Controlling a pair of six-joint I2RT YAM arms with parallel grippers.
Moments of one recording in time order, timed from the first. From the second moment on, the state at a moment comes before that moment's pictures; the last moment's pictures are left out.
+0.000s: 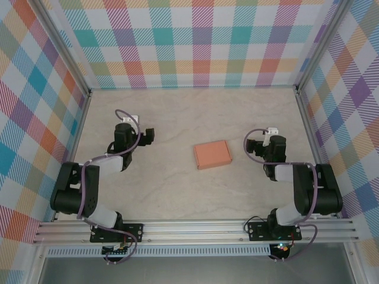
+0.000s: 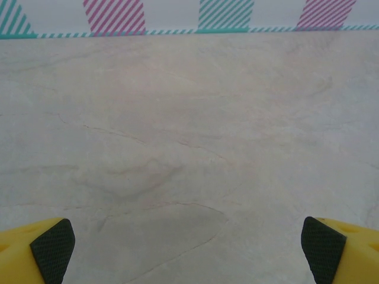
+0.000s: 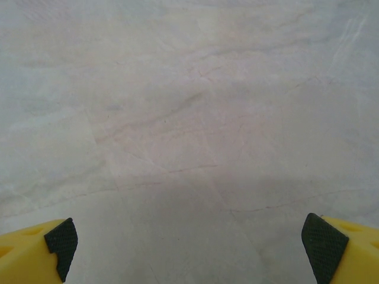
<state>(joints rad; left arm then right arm) -0.15 1.58 0.64 0.49 -0.03 -0.05 0.02 1.53 0.40 0.62 -0.01 0.06</state>
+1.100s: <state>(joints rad) -0.04 1.55 0.46 0.57 0.00 -0.10 0.03 1.53 0.39 0.73 0.08 0.07</state>
